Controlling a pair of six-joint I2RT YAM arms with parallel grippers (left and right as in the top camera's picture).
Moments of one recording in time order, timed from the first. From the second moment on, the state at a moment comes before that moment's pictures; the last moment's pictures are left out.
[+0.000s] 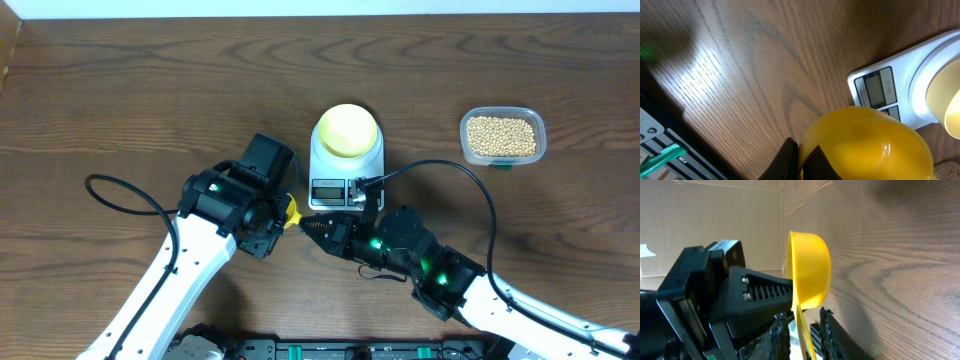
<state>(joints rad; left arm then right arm) -0.47 1.28 1.13 -1.24 0.01 -1.59 0.91 1.25 0.54 0.41 -0.26 1.34</state>
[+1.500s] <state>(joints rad) -0.47 1.28 1.13 -1.25 0.01 -1.59 0.91 1.25 0.54 0.38 -0.23 1.39</state>
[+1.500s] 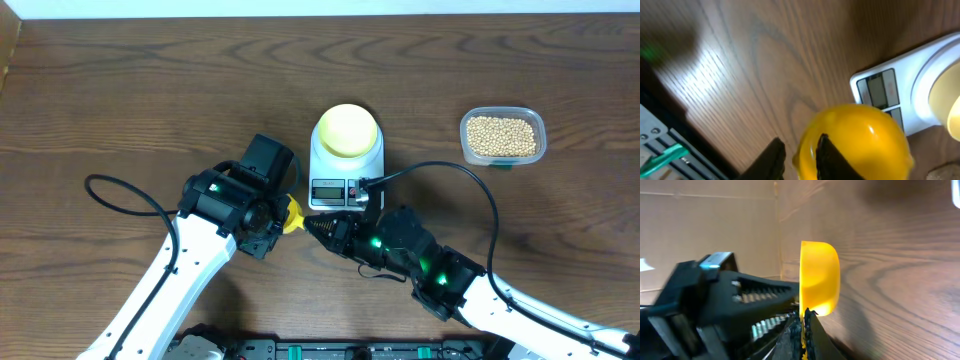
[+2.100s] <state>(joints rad) -0.47 1.28 1.13 -1.25 0.00 -1.59 0.91 1.25 0.54 0.36 -0.23 1.39</state>
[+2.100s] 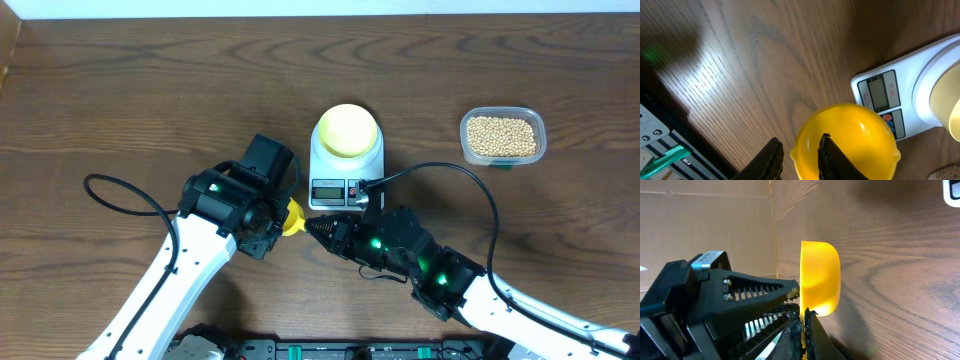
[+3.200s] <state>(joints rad) -0.47 1.28 1.13 -1.24 0.00 -1.59 0.91 1.25 0.54 0.44 -0.25 1.44</state>
